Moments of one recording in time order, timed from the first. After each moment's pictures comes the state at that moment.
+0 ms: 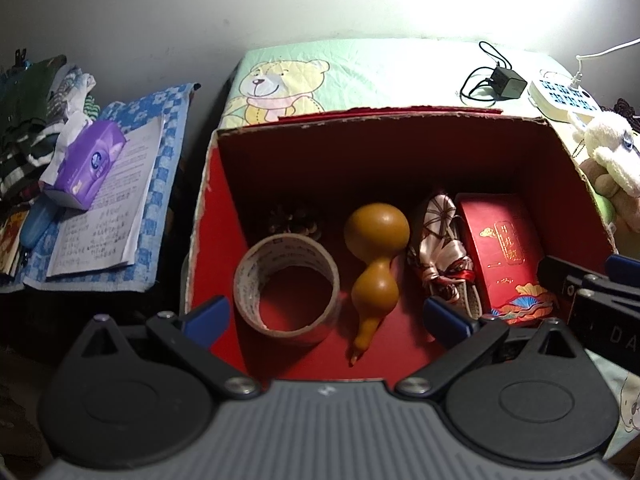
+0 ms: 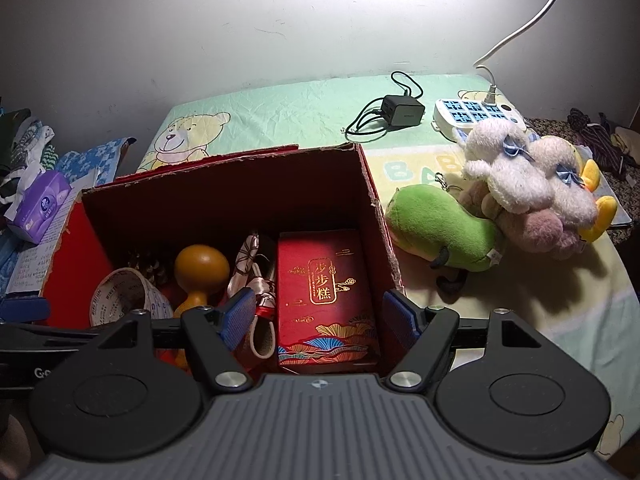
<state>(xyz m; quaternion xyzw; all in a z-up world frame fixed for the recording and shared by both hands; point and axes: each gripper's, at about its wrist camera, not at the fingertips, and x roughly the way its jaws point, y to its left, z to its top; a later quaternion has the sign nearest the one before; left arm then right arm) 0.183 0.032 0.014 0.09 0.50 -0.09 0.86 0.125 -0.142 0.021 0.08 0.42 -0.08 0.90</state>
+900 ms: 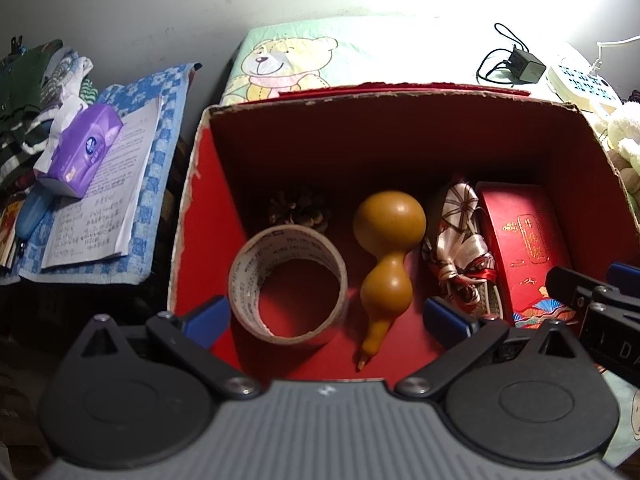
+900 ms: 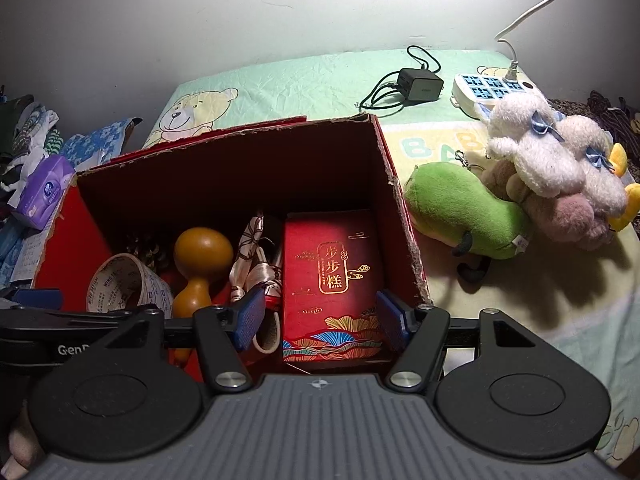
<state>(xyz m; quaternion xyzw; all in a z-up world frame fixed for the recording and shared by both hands) 0.201 0.030 -0.006 0.10 0.52 -0.08 0.84 0.140 -0.145 0.004 0.09 0.45 -0.06 0.88</state>
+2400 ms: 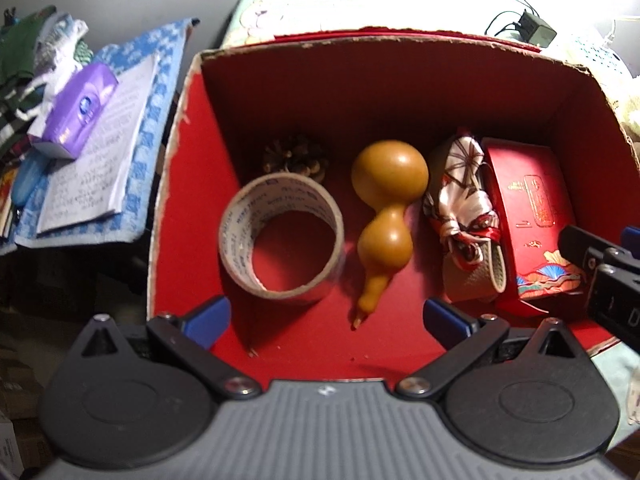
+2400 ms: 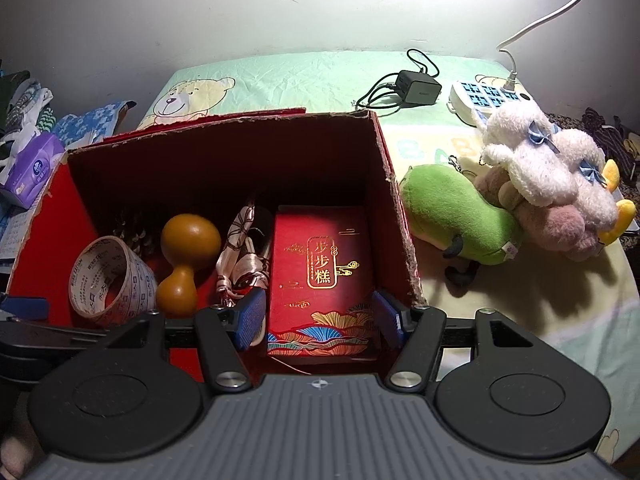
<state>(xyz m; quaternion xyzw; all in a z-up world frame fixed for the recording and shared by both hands) 0.200 0.029 -0.018 0.10 0.58 -0.08 0.80 0.143 -0.139 0.004 0.05 0.46 -0.07 0.88</state>
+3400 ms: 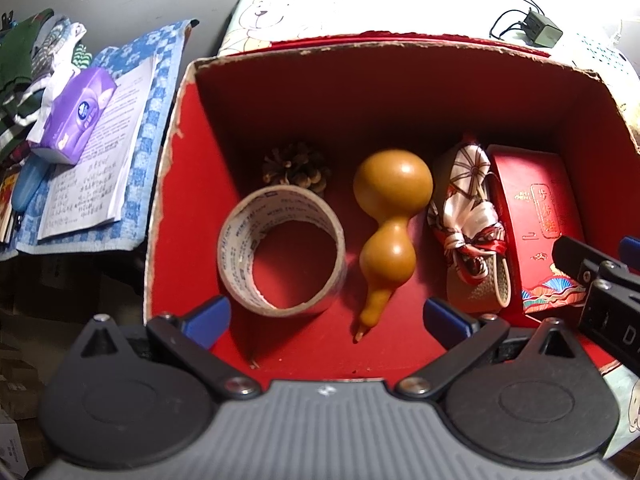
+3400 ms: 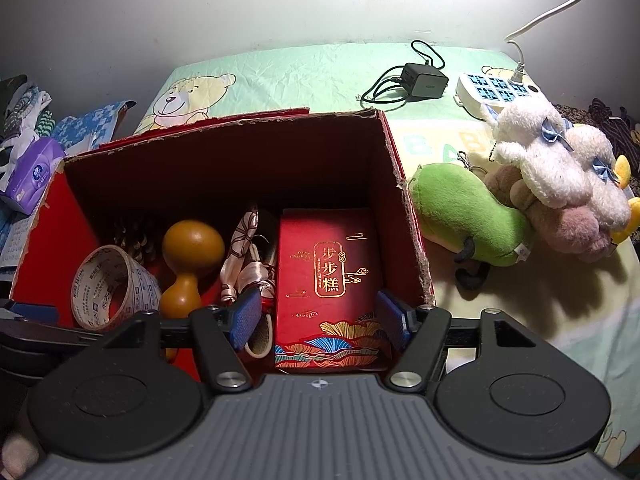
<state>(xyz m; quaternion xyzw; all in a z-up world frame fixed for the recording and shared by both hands) 0.211 0.023 -0.022 0.11 0.58 -0.07 0.80 0.154 -0.140 0.001 0.07 0.47 -0.06 0.88</state>
